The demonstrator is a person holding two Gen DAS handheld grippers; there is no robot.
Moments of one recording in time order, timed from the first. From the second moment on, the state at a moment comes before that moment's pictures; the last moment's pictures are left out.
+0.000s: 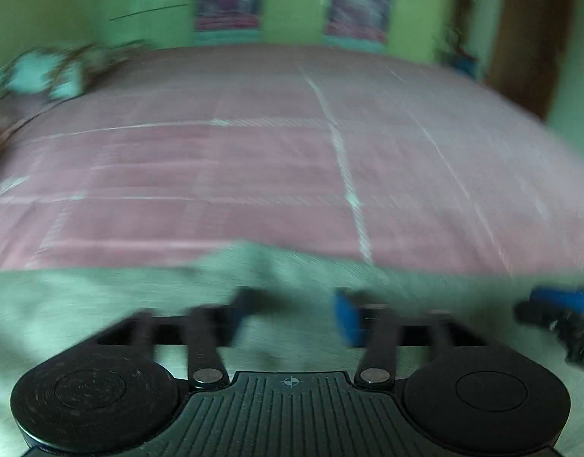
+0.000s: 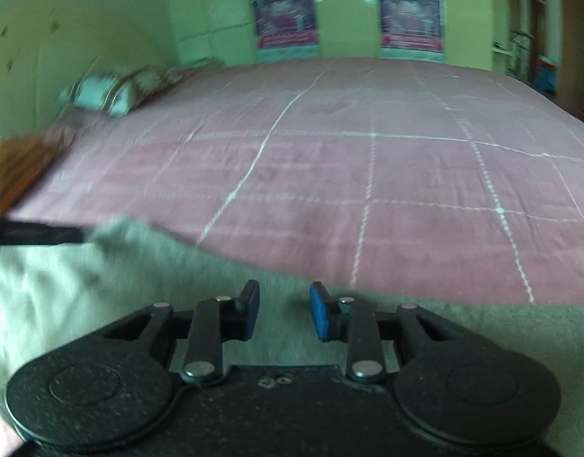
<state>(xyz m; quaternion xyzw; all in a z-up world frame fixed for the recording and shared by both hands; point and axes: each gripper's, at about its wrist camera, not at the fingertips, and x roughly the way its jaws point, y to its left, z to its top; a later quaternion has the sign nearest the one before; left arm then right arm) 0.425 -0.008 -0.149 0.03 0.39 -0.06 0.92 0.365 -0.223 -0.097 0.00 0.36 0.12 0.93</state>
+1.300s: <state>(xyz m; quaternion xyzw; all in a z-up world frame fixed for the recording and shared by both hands) 0.286 -0.052 -0.142 0.00 0.42 -0.07 0.91 0.190 -0.563 -0.109 0.42 0.29 -0.11 0.85</state>
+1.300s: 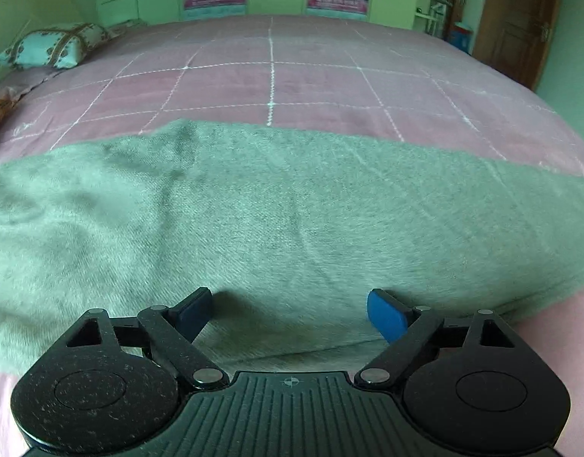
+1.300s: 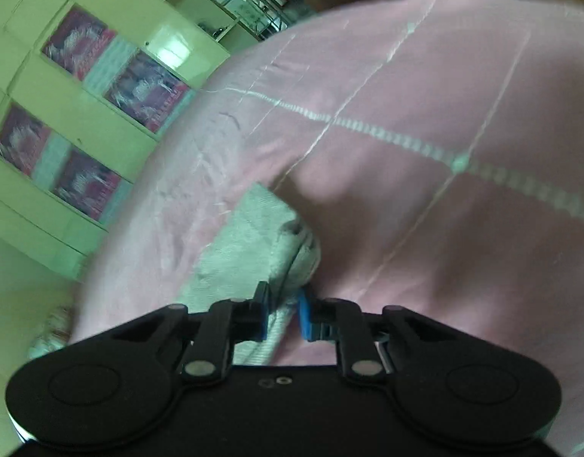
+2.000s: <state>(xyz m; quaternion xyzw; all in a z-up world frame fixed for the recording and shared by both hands) 0.268 -0.194 -0.142 0.02 0.42 -0.13 0.90 0.167 -0.572 -0.126 0.50 0.26 -0.12 0.82</state>
